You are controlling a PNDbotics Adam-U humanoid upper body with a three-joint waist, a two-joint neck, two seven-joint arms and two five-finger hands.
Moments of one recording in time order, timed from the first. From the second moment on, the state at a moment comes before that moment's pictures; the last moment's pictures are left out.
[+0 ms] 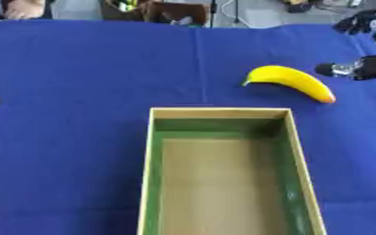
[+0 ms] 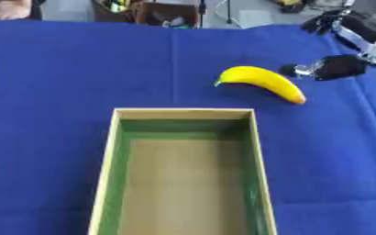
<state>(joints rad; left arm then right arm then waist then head) -0.32 0.25 -0.02 -1.98 -0.27 -0.27 0.42 -0.82 -0.84 0.14 -1.31 0.65 -0.11 0.24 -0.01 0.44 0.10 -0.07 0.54</state>
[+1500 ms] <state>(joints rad) -0.34 0.24 -0.03 -1.98 -0.28 -0.27 0.42 -0.84 -0.81 0.13 -1.26 0.59 -0.08 0.28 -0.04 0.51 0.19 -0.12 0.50</state>
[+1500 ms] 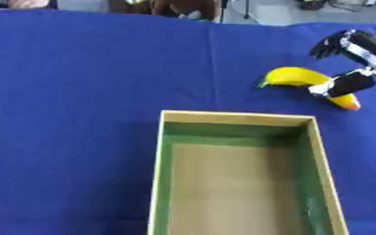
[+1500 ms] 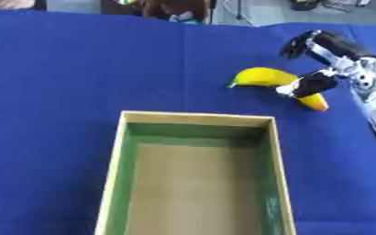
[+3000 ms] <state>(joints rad) -0.34 0.23 -0.03 -1.98 -0.28 -0.26 0.42 -0.82 -0.81 0.11 -1.24 0.60 -0.08 0.32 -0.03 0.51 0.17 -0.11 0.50</state>
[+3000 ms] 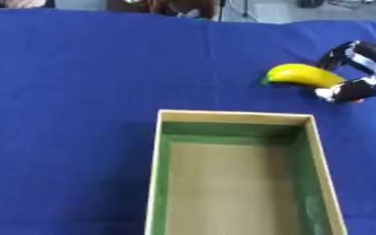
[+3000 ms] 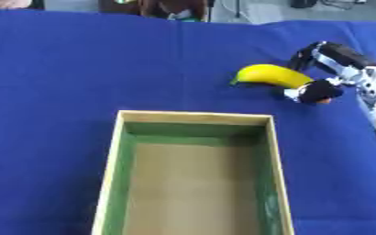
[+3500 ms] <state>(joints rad) -0.34 0.23 -0.03 -1.98 -0.28 -0.26 0.42 -0.81 -0.82 0.11 -1.25 0.59 -0.08 0.32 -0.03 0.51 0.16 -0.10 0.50</state>
